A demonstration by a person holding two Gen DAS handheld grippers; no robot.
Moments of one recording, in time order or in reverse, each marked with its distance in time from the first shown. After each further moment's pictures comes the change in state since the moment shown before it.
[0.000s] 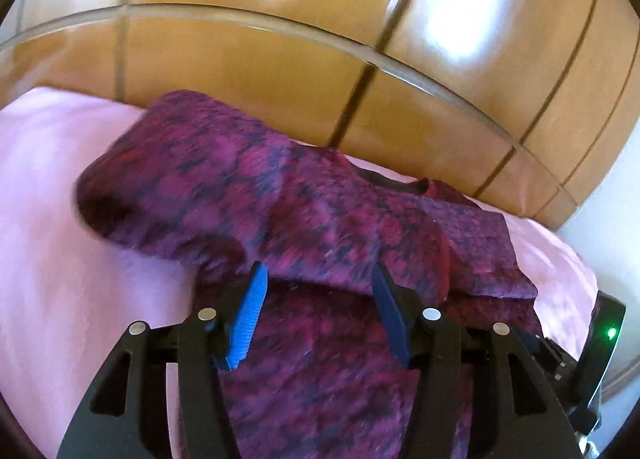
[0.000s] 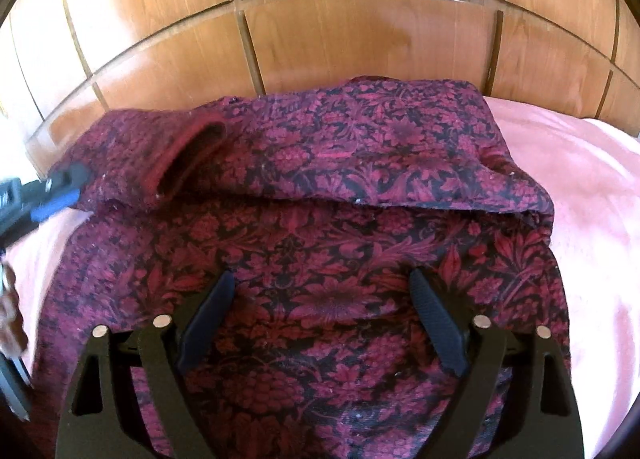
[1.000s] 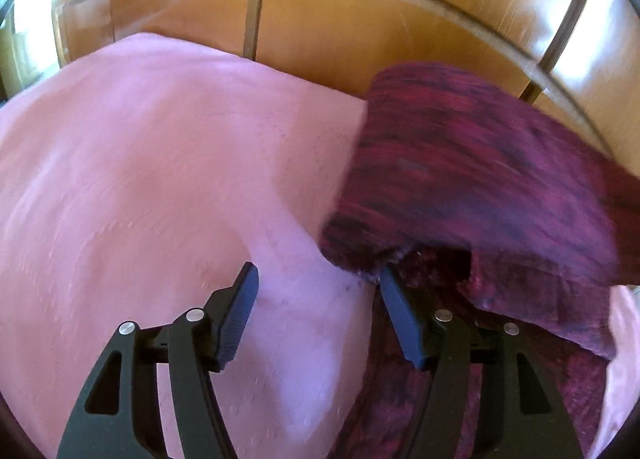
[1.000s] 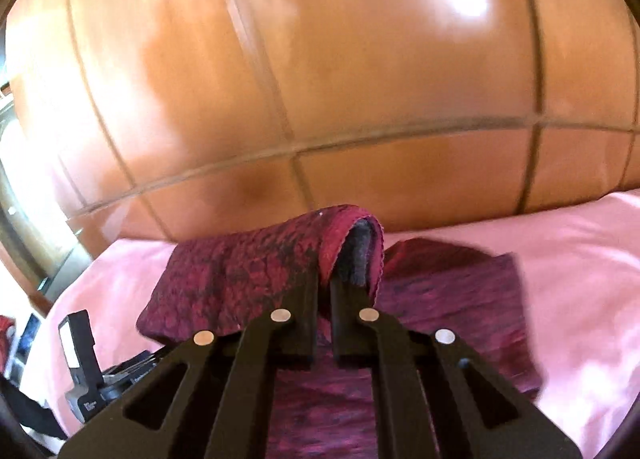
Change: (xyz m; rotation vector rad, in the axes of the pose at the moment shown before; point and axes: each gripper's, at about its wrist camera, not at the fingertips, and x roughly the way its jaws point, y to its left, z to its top) left arm 0.026 0.091 0.017 -0.180 0.078 0.375; right arm -0.069 0.027 0.120 0.030 -0.236 0.109
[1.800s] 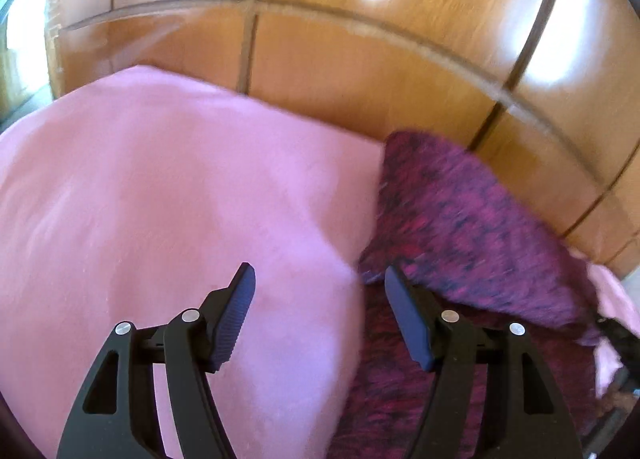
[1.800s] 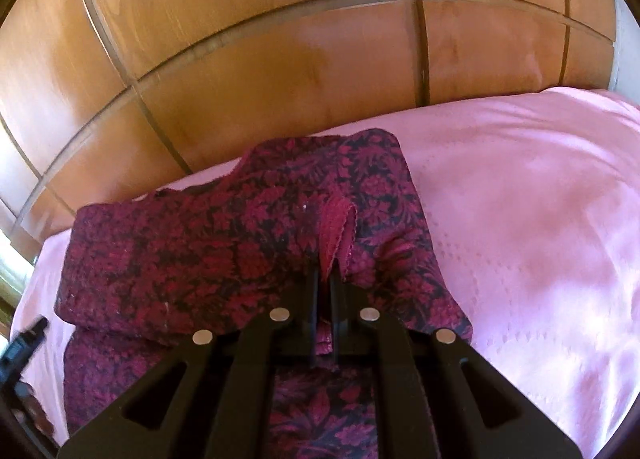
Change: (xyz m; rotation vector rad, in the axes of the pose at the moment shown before) left arm -0.047 0.014 0.005 0.035 -0.109 -0.113; right arm 0.048 -0.111 -0.067 0.168 0.190 -0.184
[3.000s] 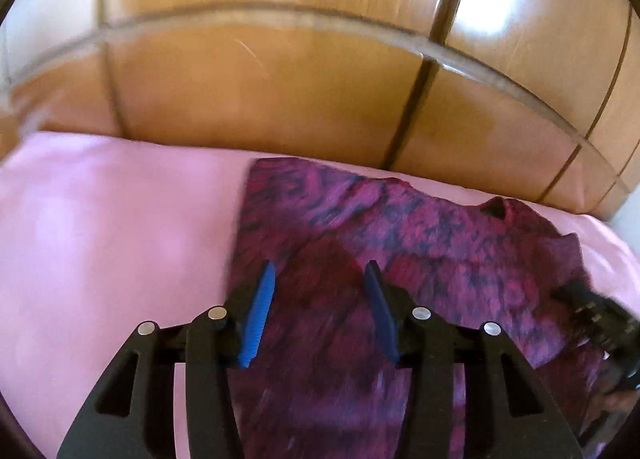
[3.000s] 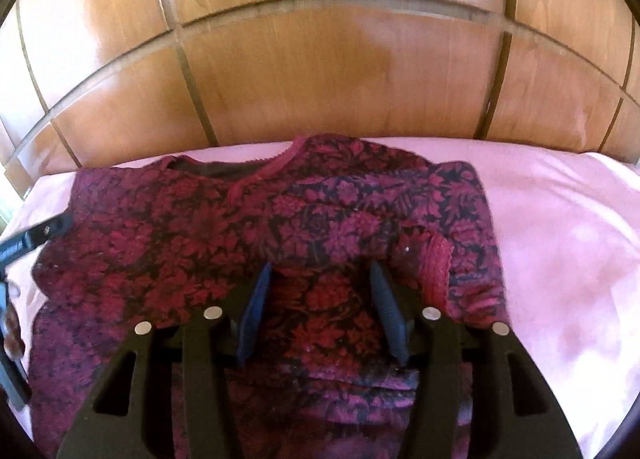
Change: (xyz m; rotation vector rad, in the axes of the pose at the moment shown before) left arm 0.057 -0.093 0.029 0.224 0.029 -0.083; right arm 0.021 0.048 0.008 -0.221 0.009 -0.008
